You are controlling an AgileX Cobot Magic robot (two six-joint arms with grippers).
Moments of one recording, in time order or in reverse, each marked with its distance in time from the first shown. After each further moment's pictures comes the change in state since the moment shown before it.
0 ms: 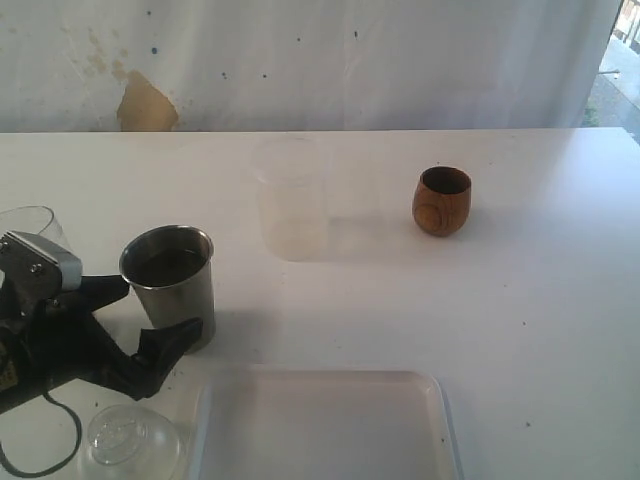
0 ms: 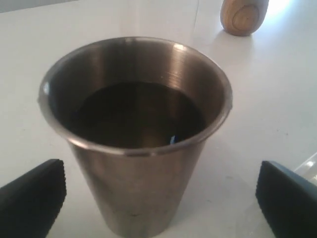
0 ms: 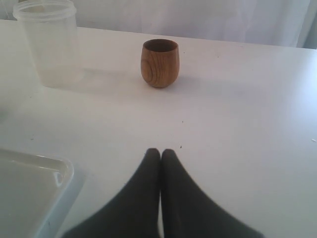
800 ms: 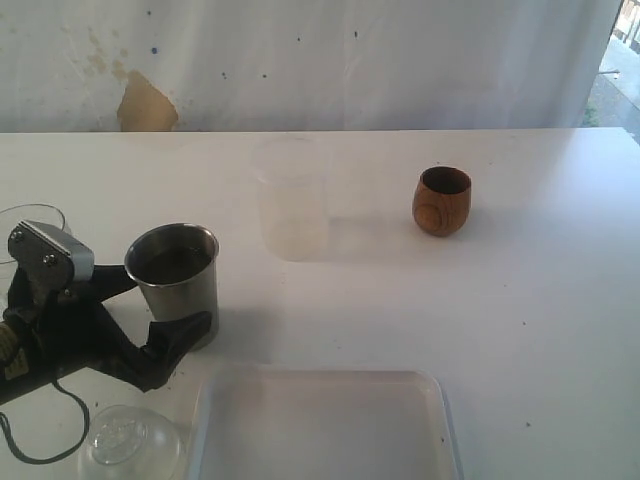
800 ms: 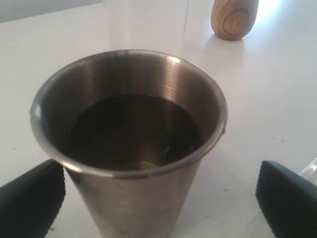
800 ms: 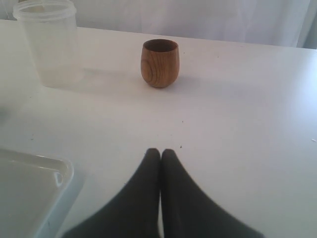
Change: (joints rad) left arm 0.000 0.011 -0.043 0.050 0.008 -0.002; right arm 0.000 0.000 0.000 0.000 0.000 0.000
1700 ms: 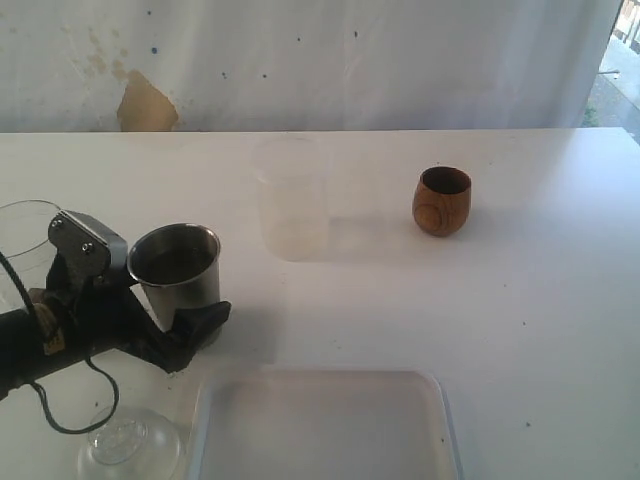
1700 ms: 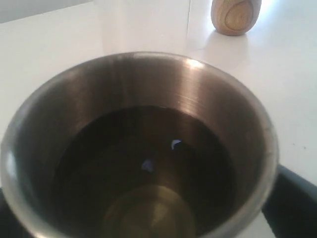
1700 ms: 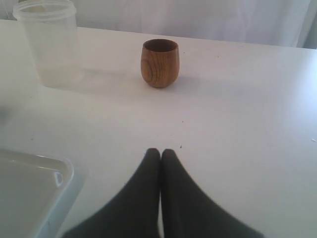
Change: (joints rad) left arm 0.000 0.135 -0.119 0.022 -0.009 0.029; right arm 0.000 0.000 0.000 0.000 0.000 0.000
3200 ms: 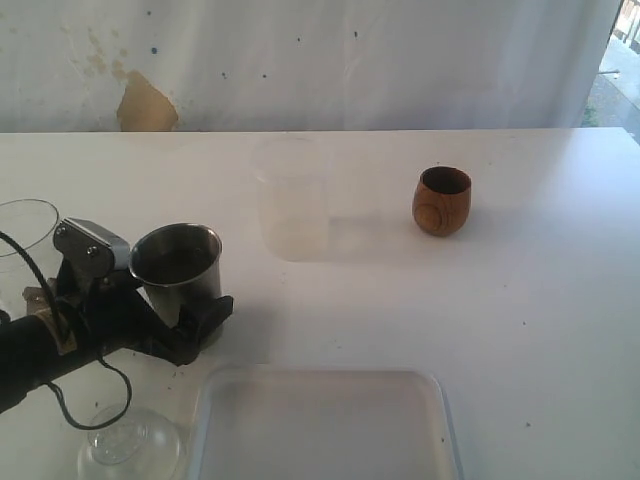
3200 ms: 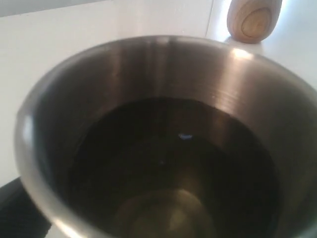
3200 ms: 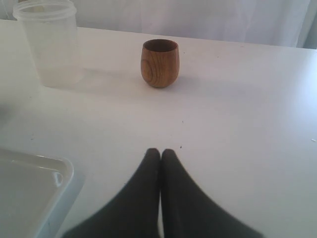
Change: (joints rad) left arm 0.000 0.111 -0.023 -0.059 -0.110 0.000; right arm 0.000 0.000 0.000 0.000 0.000 0.000
